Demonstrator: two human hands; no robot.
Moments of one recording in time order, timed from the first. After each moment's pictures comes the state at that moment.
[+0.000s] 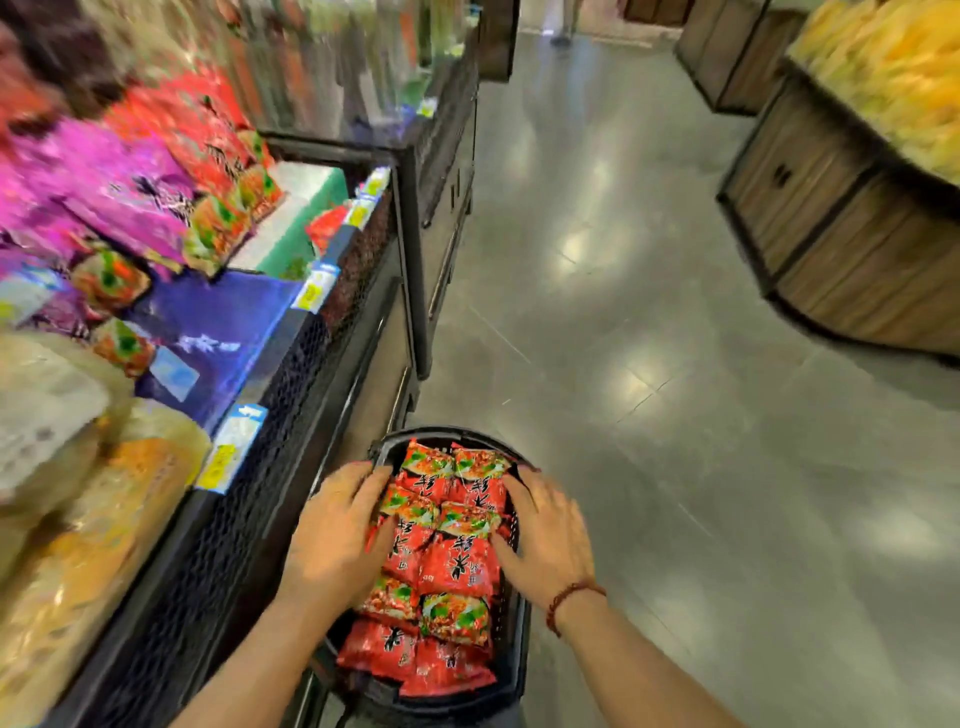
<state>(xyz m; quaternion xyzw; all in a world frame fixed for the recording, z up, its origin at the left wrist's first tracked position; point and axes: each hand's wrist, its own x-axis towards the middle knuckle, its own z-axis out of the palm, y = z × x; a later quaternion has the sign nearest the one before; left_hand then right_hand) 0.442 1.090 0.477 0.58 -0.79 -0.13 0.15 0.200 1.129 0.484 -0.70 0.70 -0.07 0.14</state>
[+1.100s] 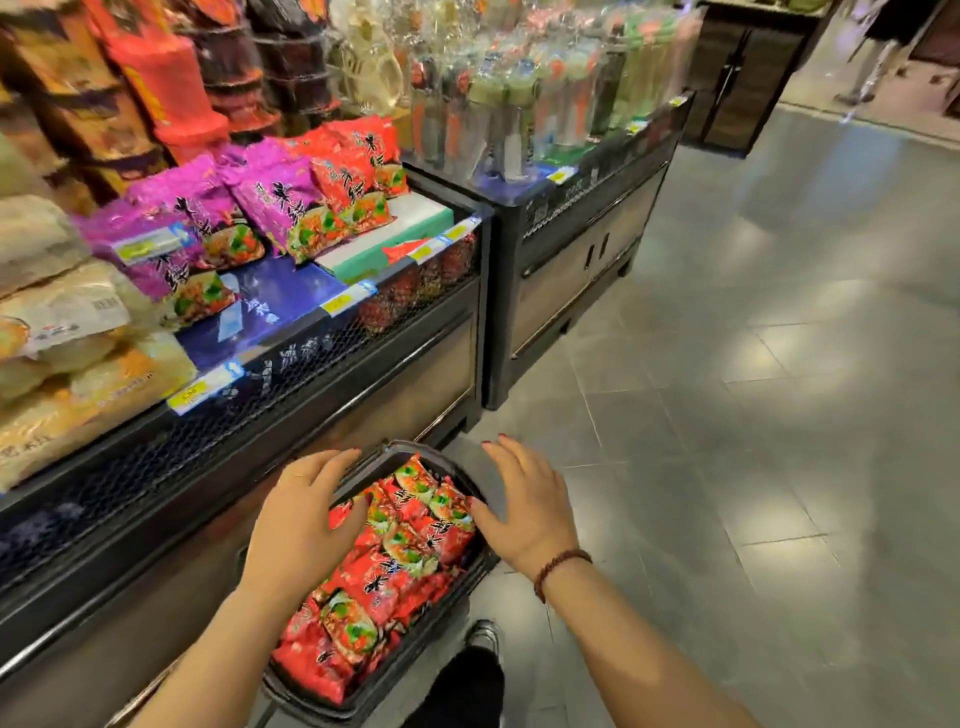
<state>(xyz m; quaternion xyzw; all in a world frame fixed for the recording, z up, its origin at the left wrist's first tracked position) 0.242 1.095 0.553 0.79 -0.56 -0.05 0.23 0.023 0.973 0.554 -0.86 0.44 -0.12 0.23</state>
